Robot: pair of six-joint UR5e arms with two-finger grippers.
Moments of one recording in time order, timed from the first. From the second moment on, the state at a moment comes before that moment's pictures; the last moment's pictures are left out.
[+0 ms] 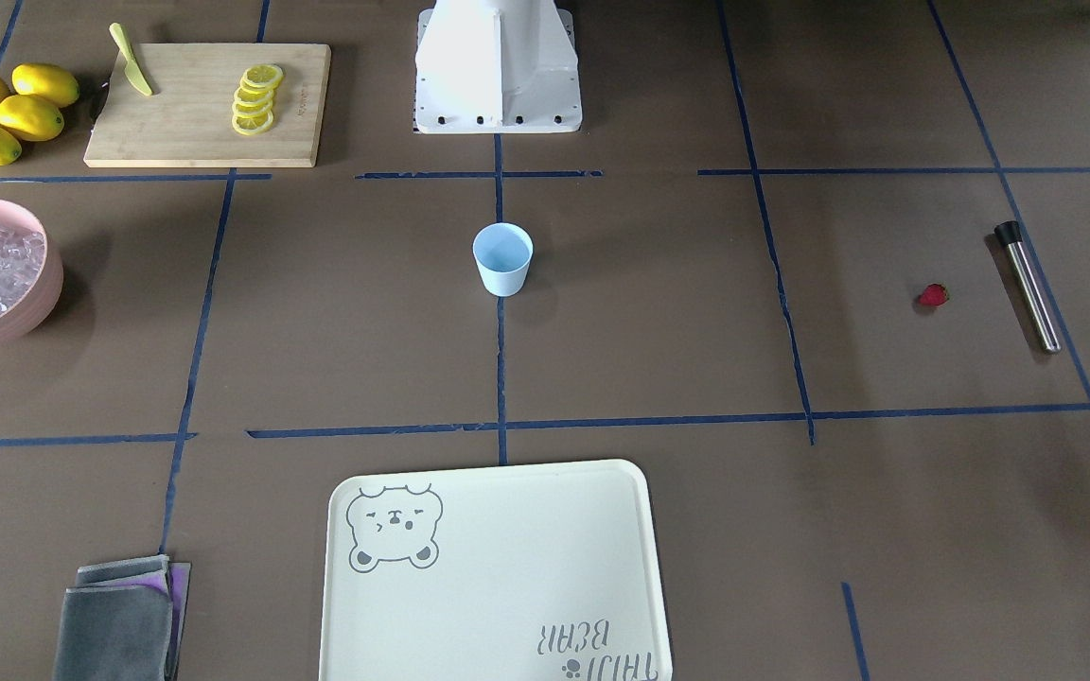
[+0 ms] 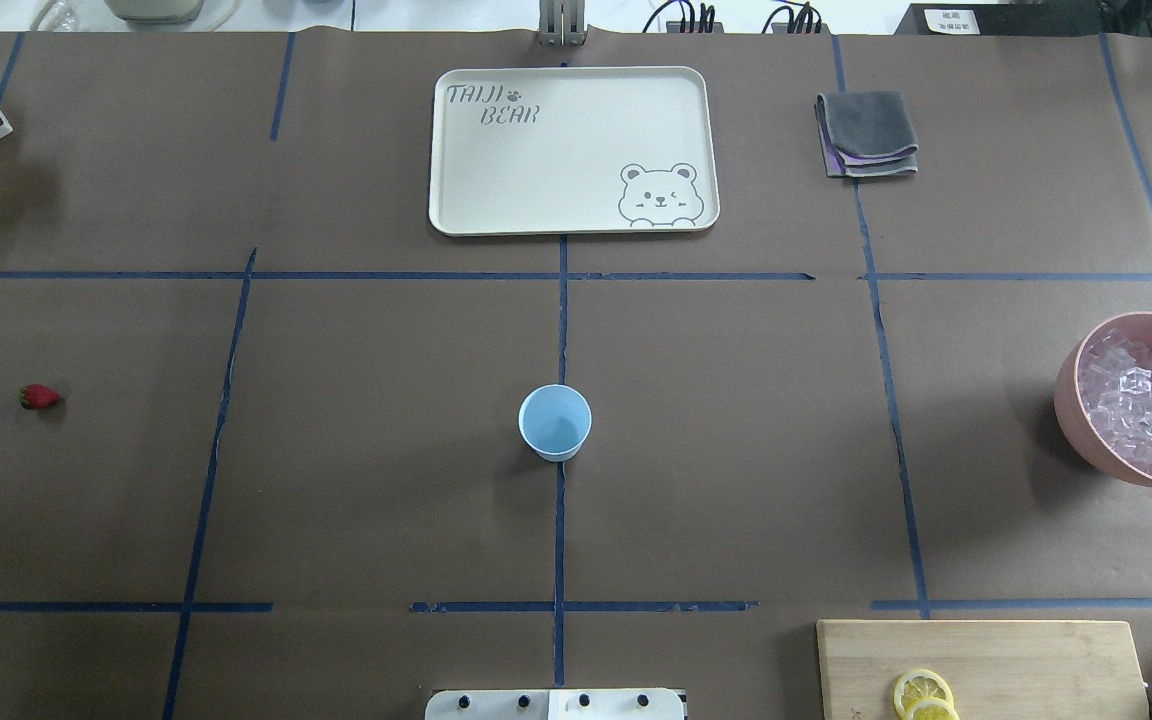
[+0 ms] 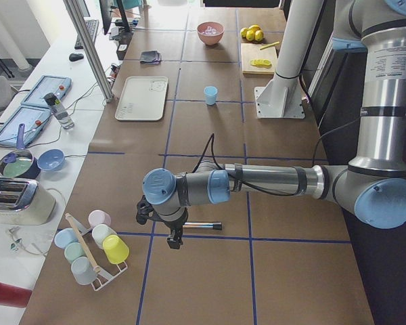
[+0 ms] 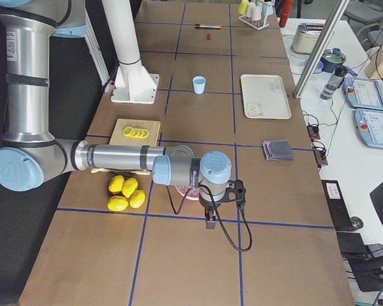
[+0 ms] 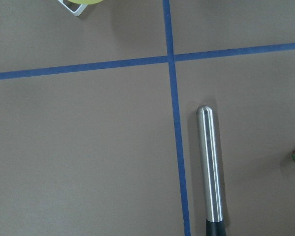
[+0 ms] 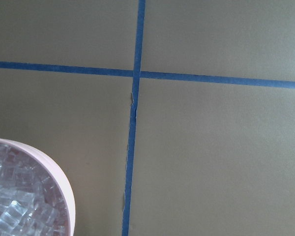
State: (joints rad) left arm -1.60 -1.57 -1.61 -1.40 -2.39 0.24; right arm 1.60 -1.65 1.67 -1.61 2.33 -0.10
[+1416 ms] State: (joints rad) left arm -1.60 -1.56 -1.61 -1.42 -2.39 0.24; right arm 1.49 -1.63 1.72 -1.56 2.34 0.01
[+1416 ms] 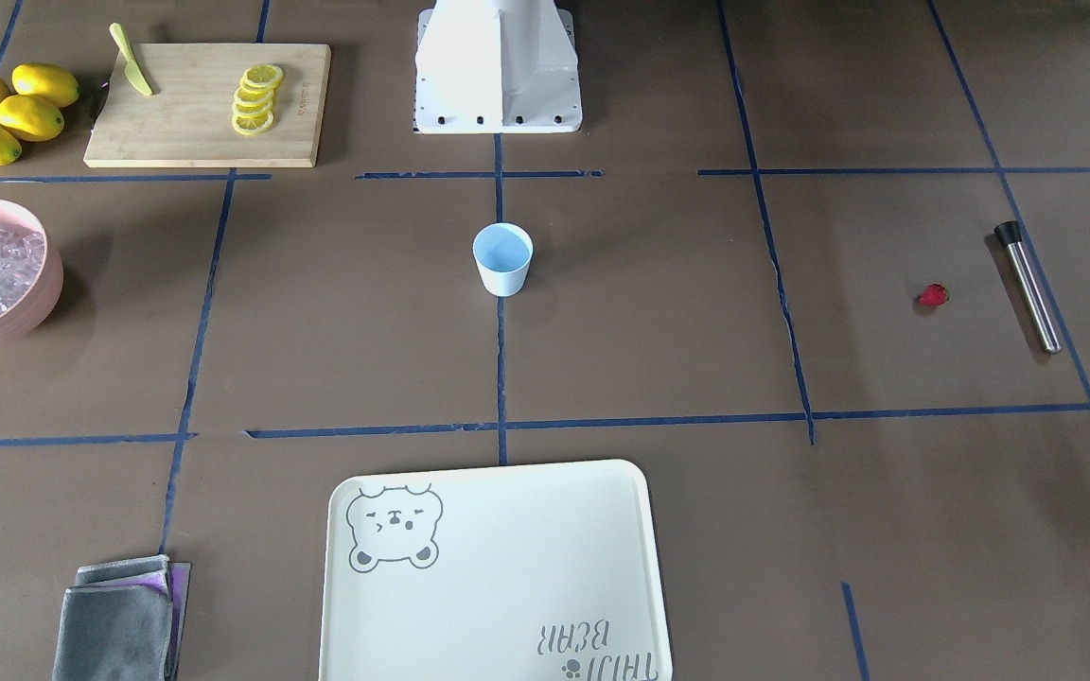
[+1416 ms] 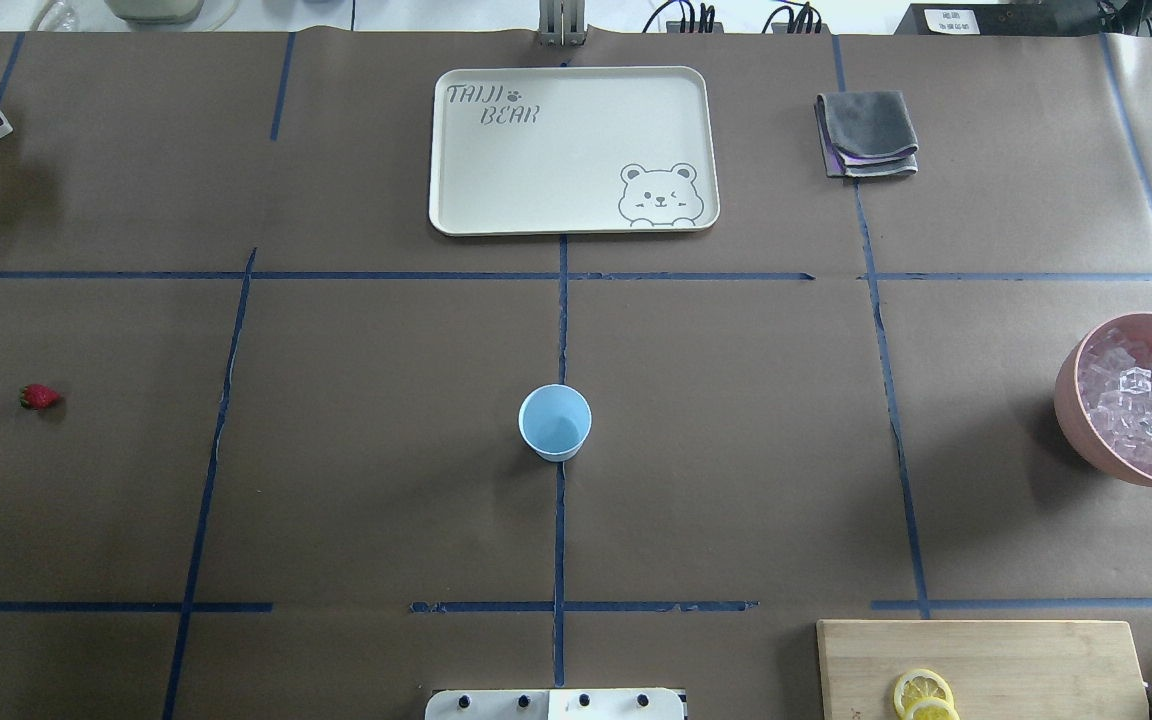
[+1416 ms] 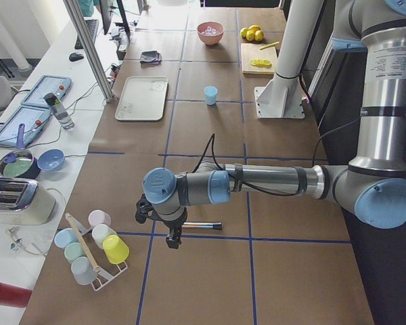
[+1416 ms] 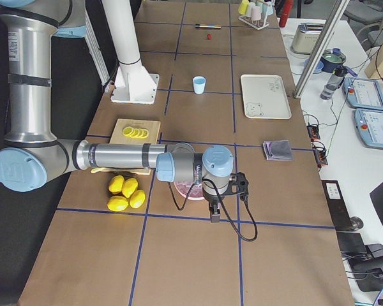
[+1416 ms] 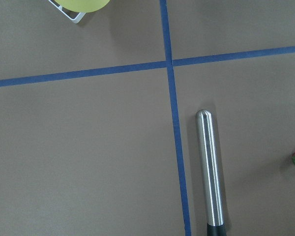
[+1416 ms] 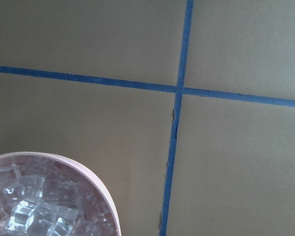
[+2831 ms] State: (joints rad) left arm -1.60 -1.56 -1.61 -1.43 -2.39 0.24; right arm 1.24 -1.72 1.90 -1.56 2.21 -0.30
